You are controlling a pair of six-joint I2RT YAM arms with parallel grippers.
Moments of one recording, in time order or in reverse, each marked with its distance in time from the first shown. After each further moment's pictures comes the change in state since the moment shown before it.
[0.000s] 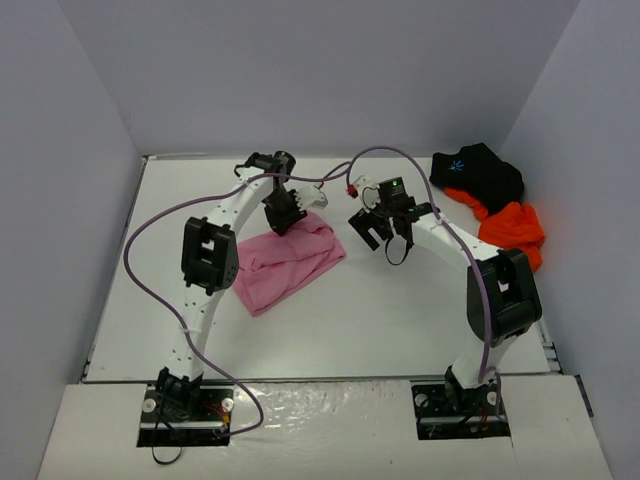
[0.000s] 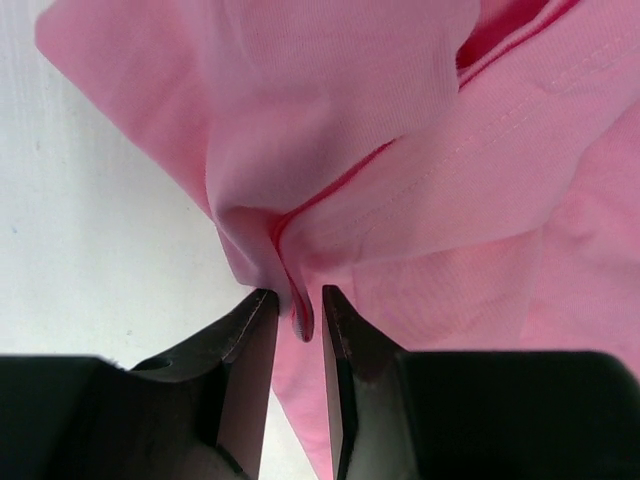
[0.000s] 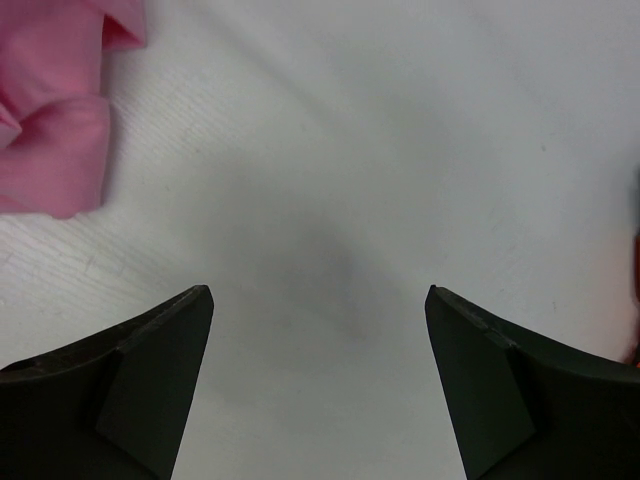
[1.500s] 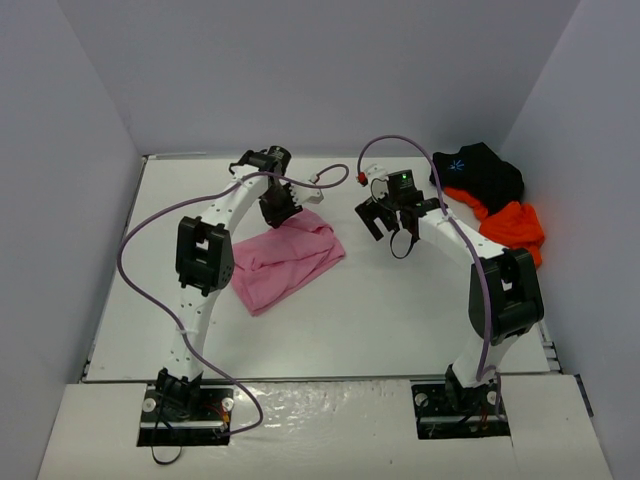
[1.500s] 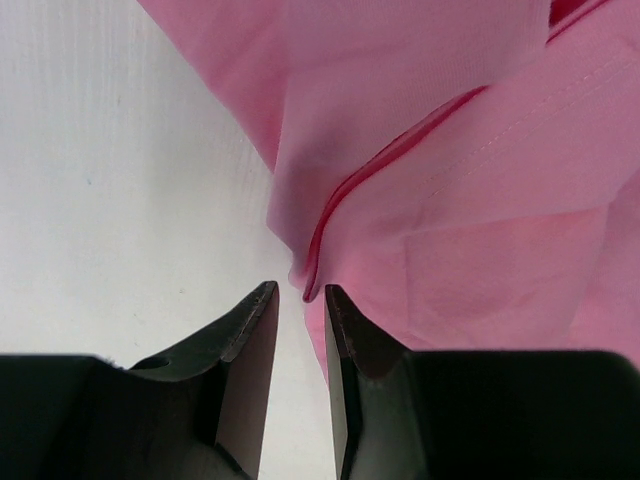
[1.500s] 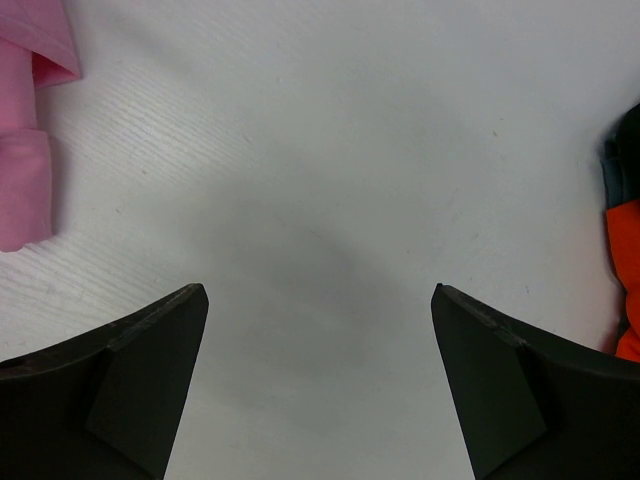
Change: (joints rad) left arm 0.023 -0.046 -0.043 0.065 -0.067 0.012; right arm -0.048 0.000 0.022 0.037 0.018 0.045
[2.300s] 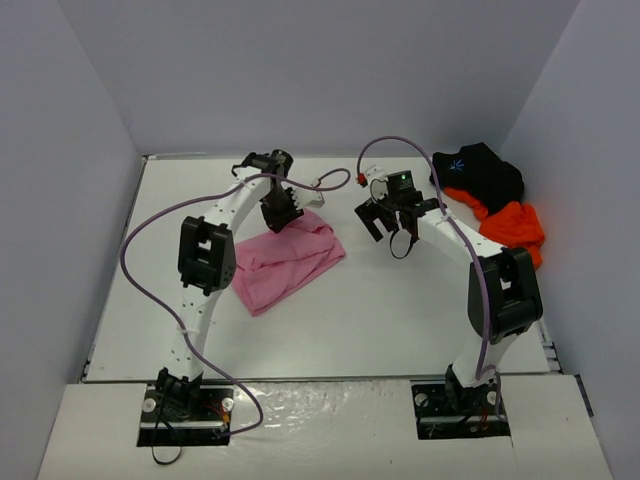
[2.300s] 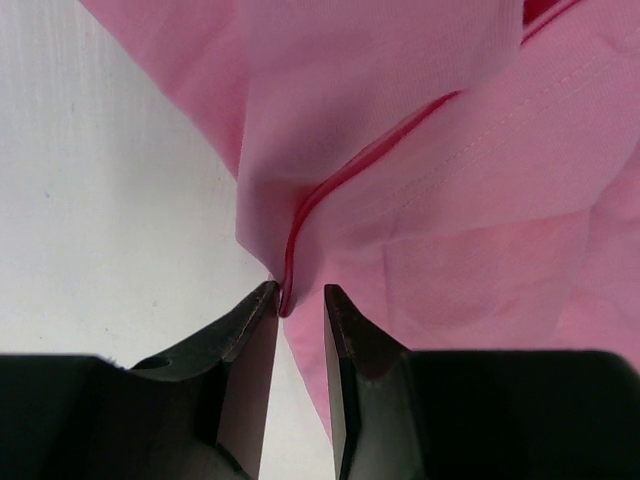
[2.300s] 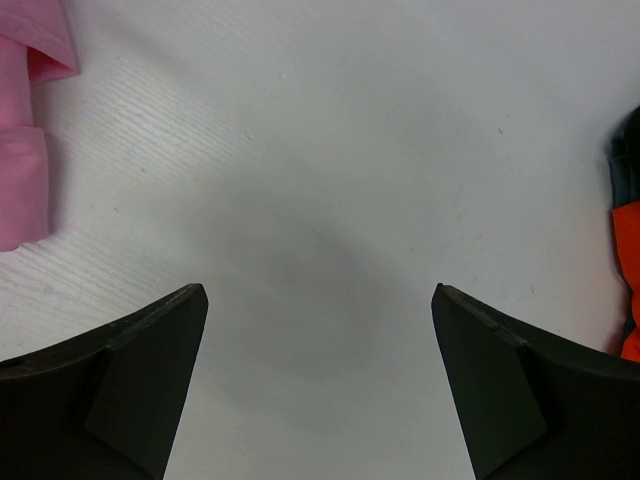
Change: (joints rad) left arm -0.010 0.017 0.000 -0.024 0.014 0.000; right arm 0.000 0.010 0.000 0.000 0.000 0.000
